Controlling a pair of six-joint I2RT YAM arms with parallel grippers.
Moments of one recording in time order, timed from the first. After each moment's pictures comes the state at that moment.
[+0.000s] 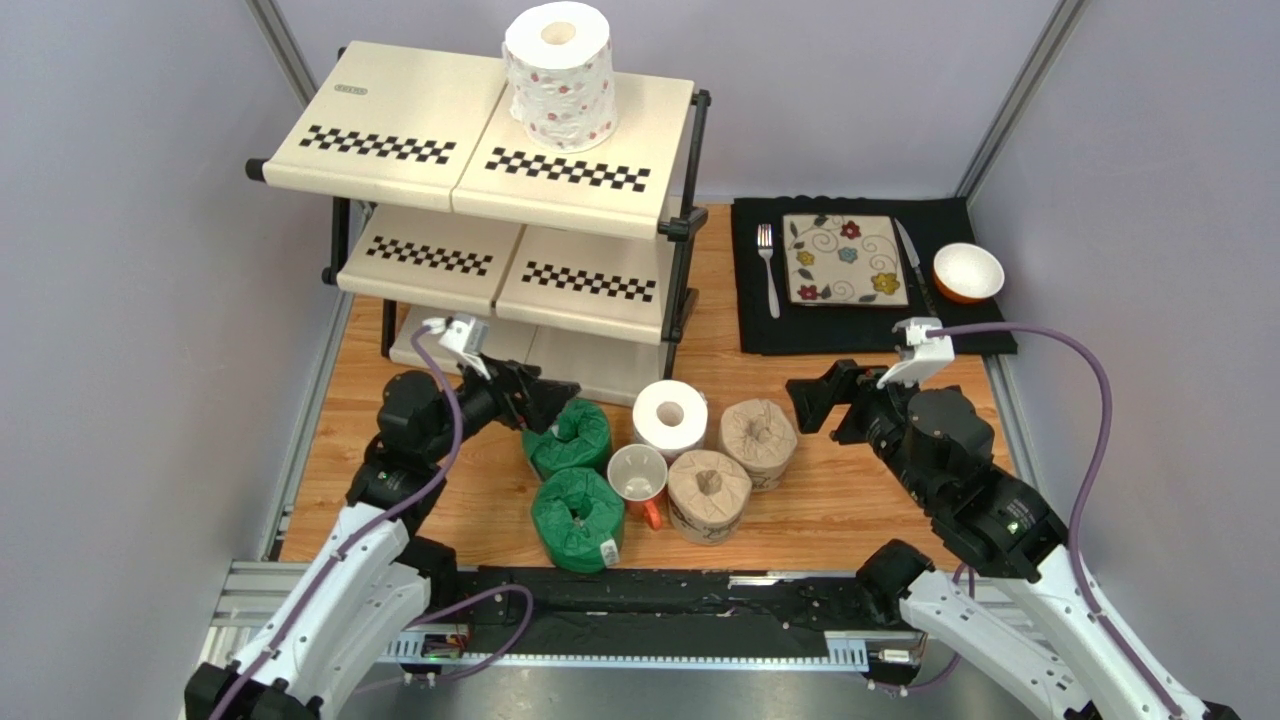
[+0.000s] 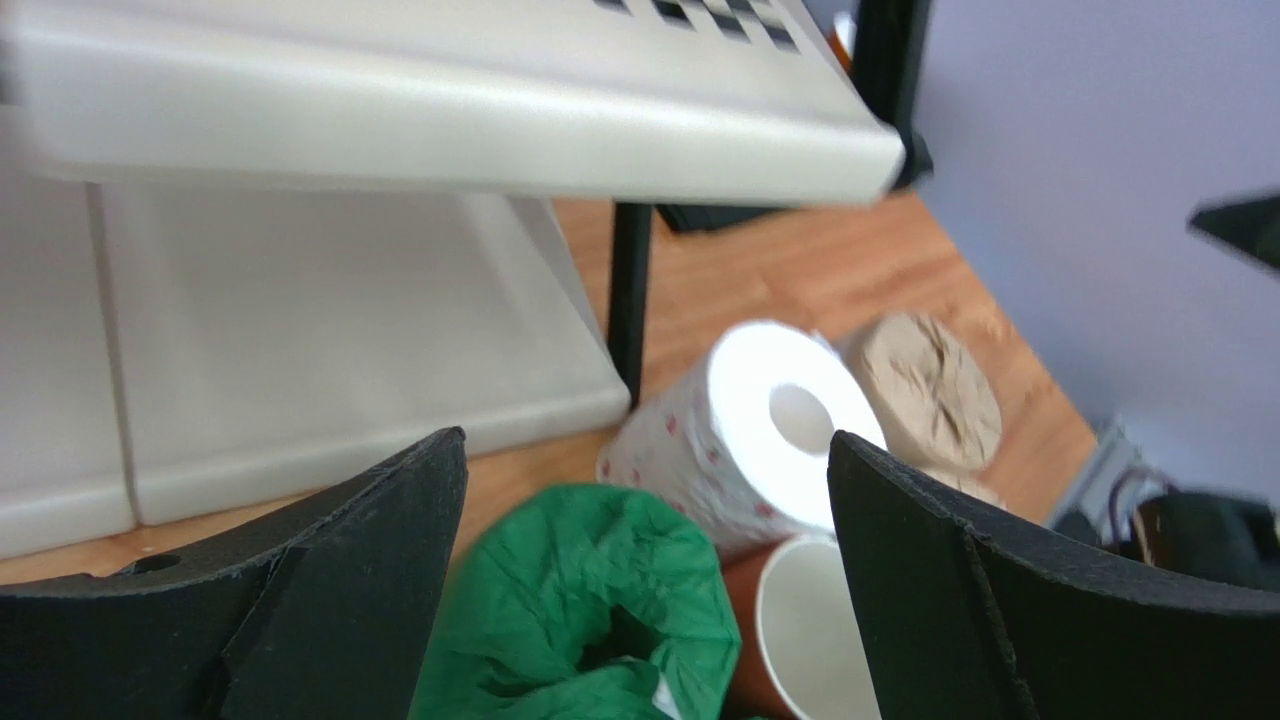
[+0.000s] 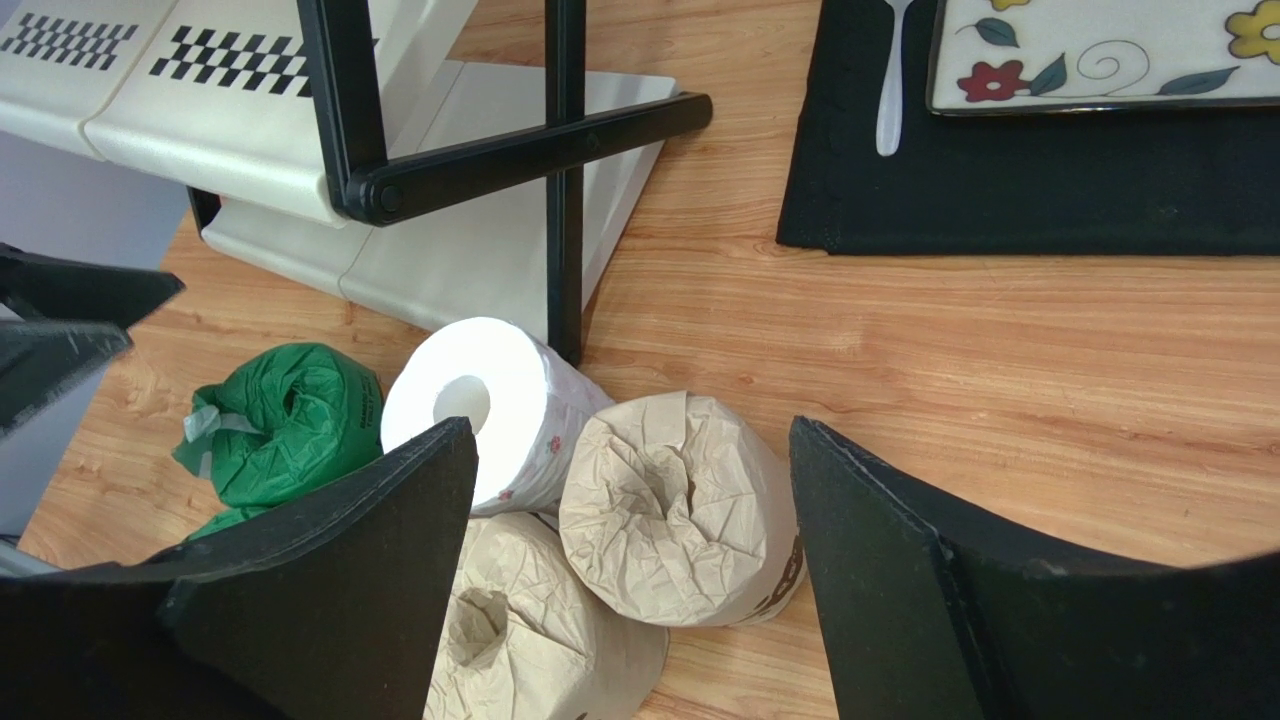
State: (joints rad) left arm -0.26 0.64 0.41 0.13 0.44 -0.48; right arm 0.67 0.51 0.82 -0.59 0.29 0.47
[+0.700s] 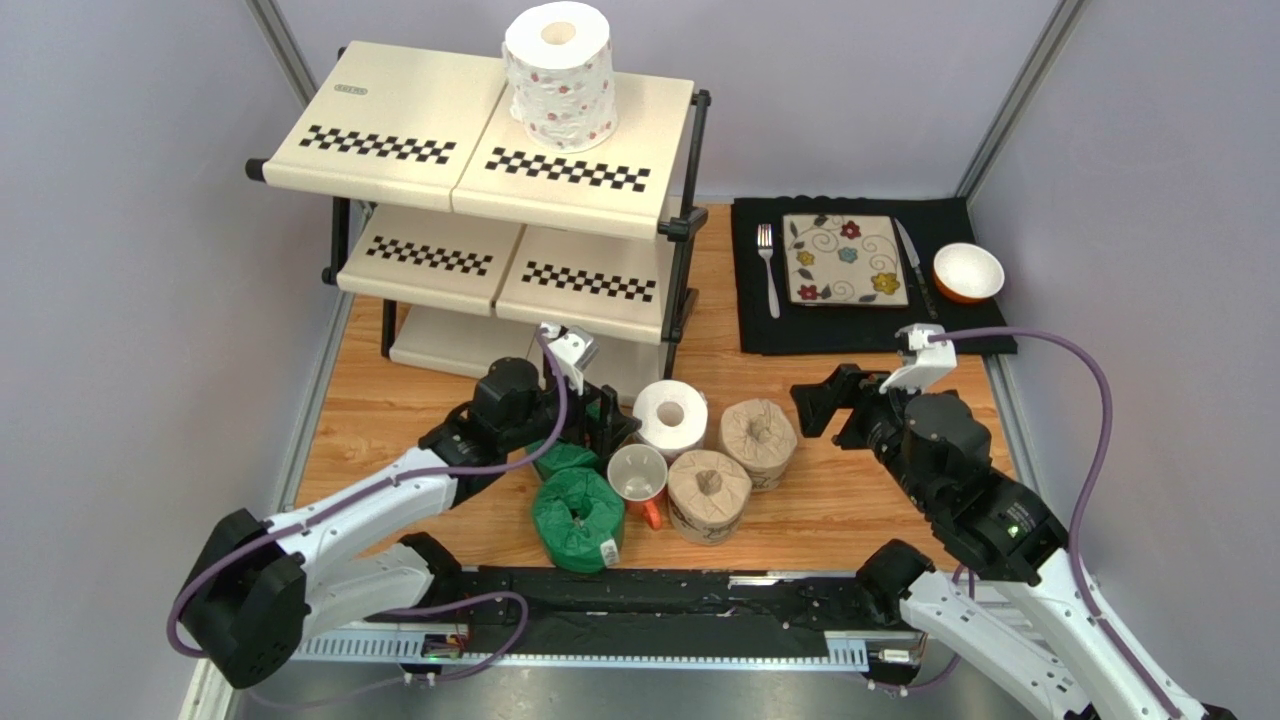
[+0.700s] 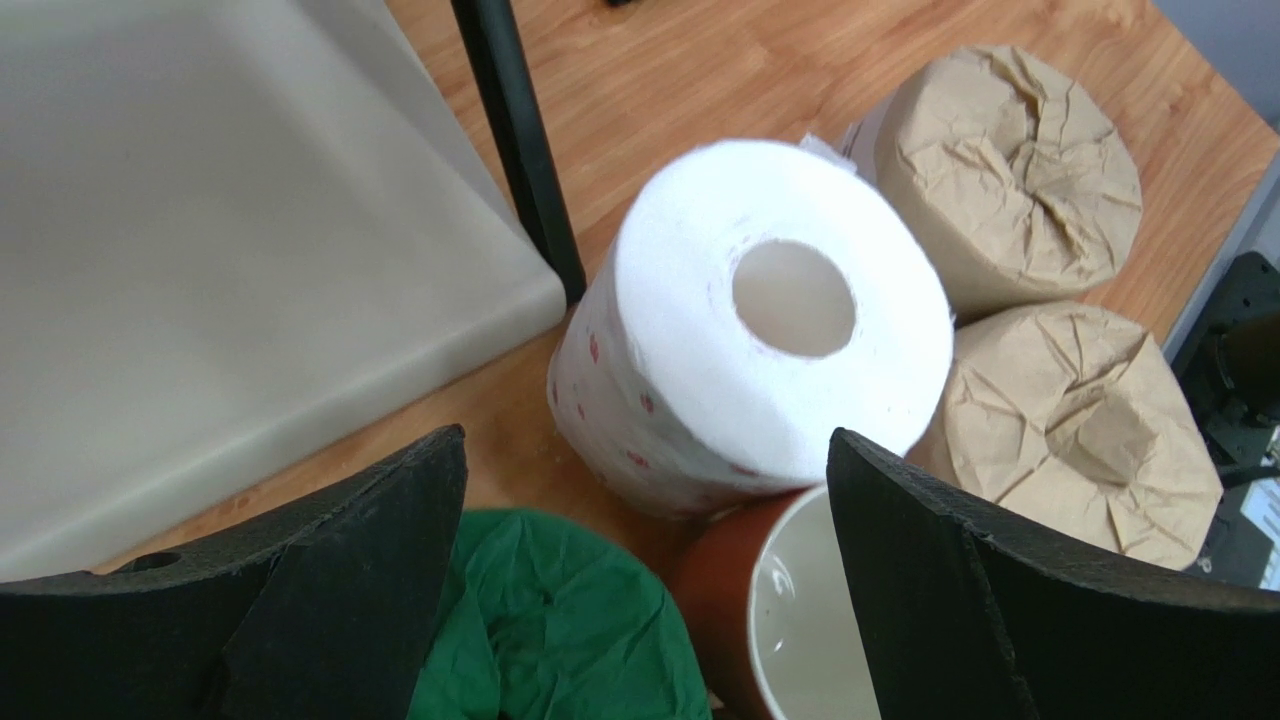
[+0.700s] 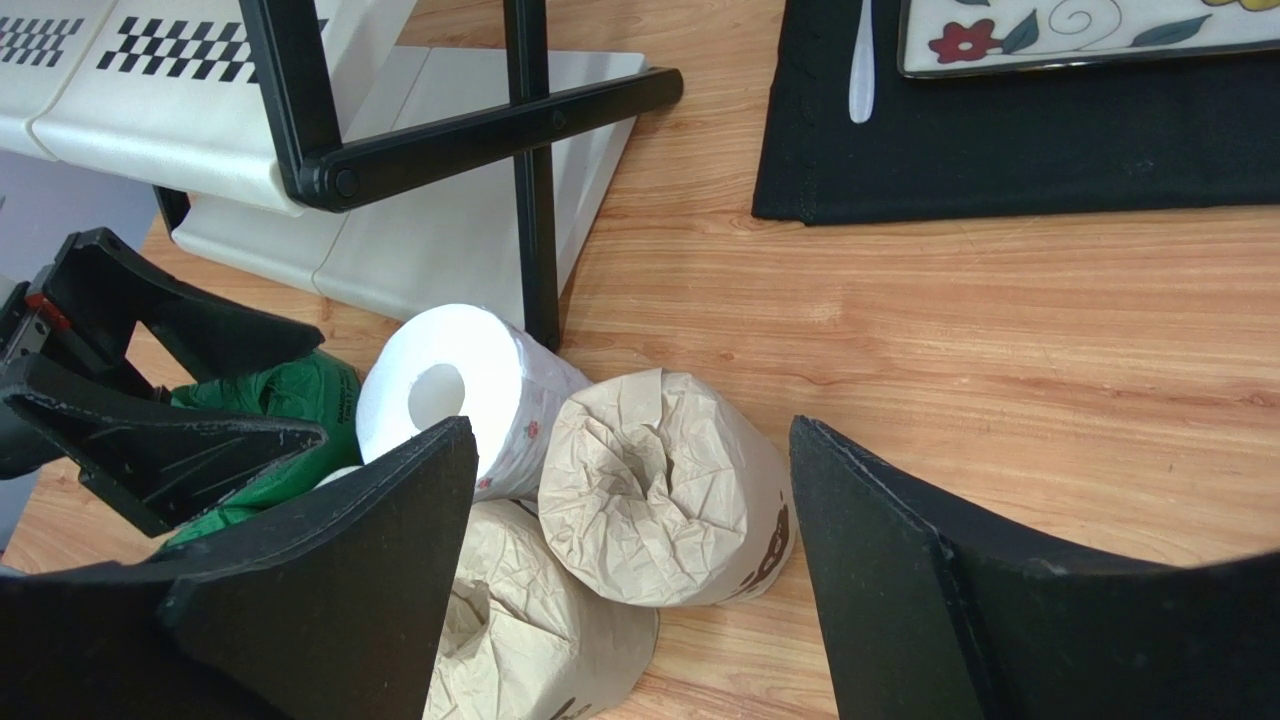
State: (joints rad) left arm -0.68 1.03 0.49 0.17 0.23 -0.23; right arm 0.67 0.49 0.80 -0.62 0.33 0.50
